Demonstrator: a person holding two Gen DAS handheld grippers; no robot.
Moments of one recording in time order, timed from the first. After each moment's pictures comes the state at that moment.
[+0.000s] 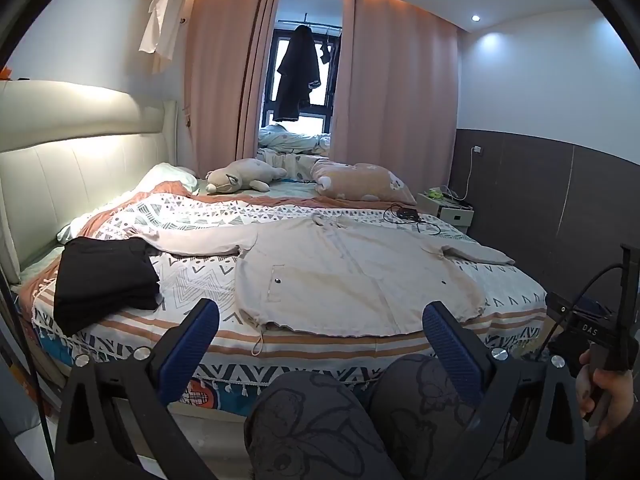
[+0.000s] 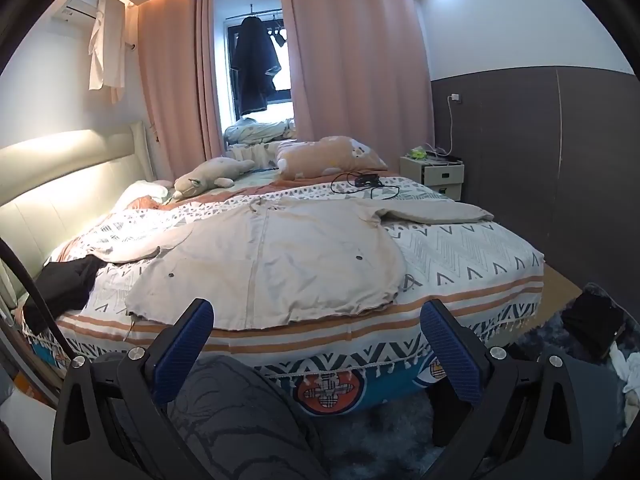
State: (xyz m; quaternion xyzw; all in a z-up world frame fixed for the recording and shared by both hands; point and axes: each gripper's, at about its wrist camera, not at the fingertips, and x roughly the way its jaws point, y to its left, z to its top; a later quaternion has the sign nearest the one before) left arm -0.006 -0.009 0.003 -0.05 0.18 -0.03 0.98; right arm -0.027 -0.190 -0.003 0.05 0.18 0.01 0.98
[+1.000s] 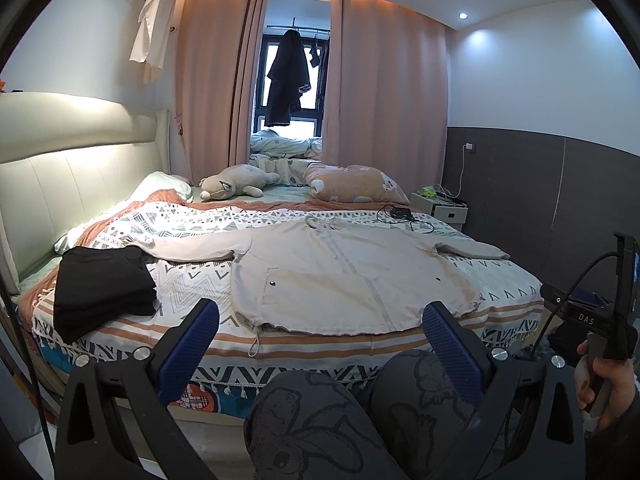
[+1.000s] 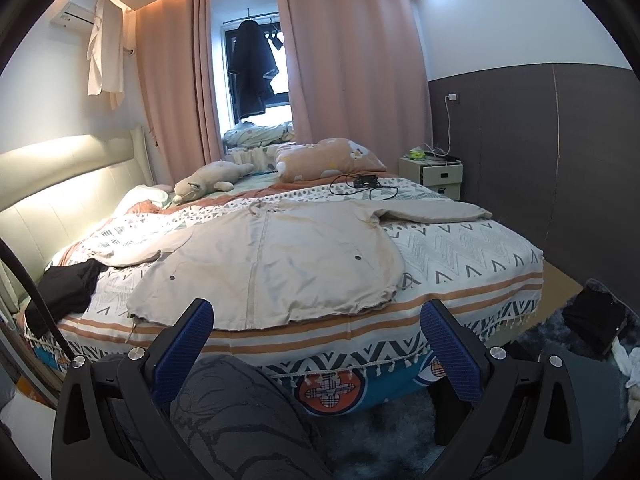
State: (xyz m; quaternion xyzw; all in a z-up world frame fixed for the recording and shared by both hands) left arm -0.011 -0.013 -0.004 -0.04 0.17 -0.04 0.98; right arm -0.029 -0.192 -0.001 0.06 0.18 0.01 0.98
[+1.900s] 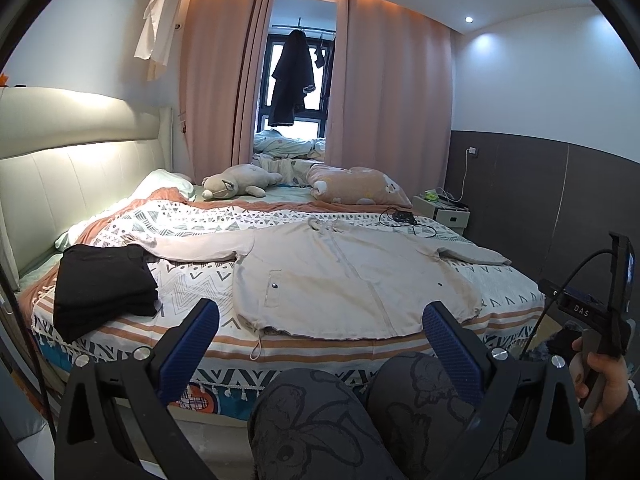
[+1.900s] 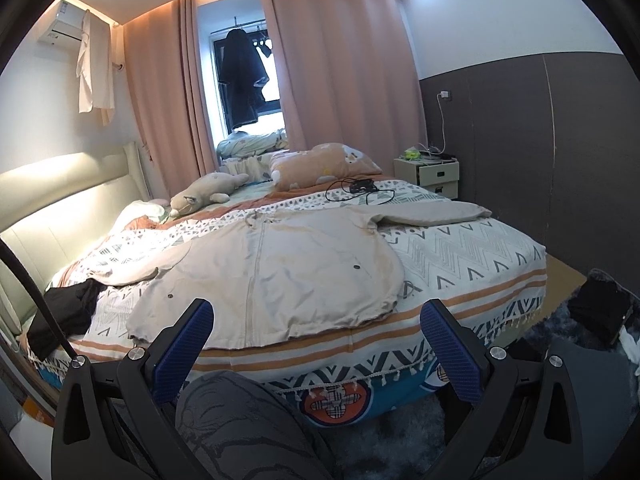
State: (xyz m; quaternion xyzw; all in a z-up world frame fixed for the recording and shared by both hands) left arm -0.008 -0.009 0.000 -0.05 0.17 -0.04 0.98; right arm -0.013 -0.195 0.003 0.08 0.17 0.01 0.98
